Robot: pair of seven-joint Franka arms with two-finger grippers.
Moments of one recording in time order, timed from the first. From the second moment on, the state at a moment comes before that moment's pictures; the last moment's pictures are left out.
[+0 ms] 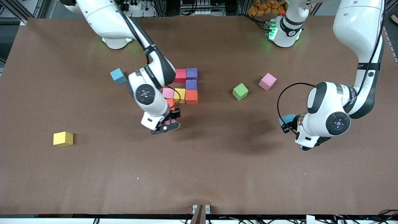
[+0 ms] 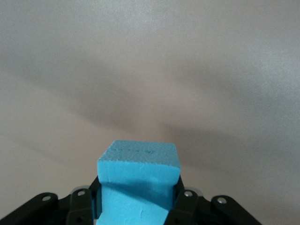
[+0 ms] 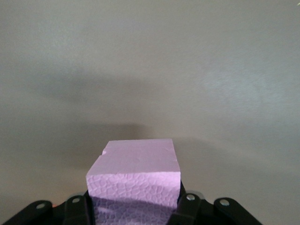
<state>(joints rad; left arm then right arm) 0.00 0.54 -0.21 -1.59 0.08 1.85 -0.69 0.63 0.61 -0.07 -1.64 0.13 2.24 0.24</state>
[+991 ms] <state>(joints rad) -0.01 0.54 -0.21 -1.59 0.08 1.85 -0.71 0.64 0.65 -0.11 -1.68 0.14 2.23 0.43</state>
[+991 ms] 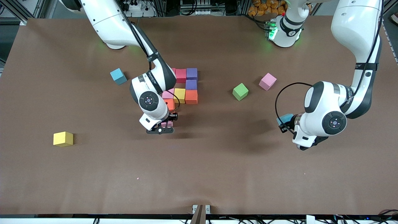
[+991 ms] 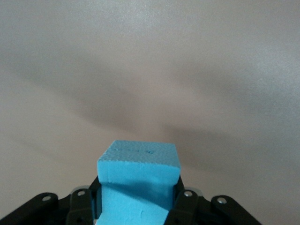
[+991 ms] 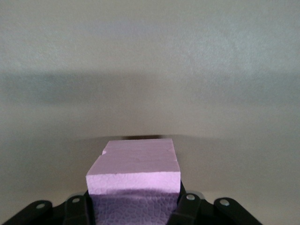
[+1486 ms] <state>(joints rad) -0.01 0.54 -0.21 -1.59 0.08 1.86 -0.71 0.65 0.65 -0.11 -1.69 0.14 2.23 0.44</state>
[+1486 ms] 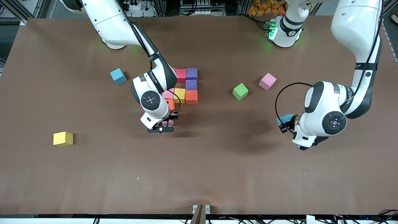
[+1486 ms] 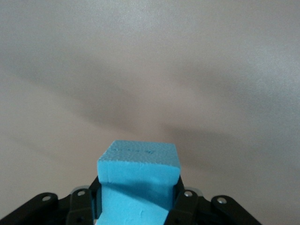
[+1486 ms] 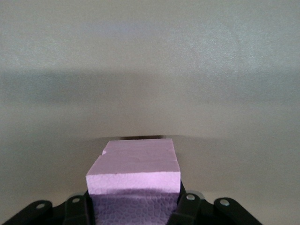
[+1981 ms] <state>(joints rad) -0.01 0.55 -0.21 -1.59 0.08 1.86 -0.71 0.65 0.66 -0.09 -1.69 0.14 2.24 0.44</state>
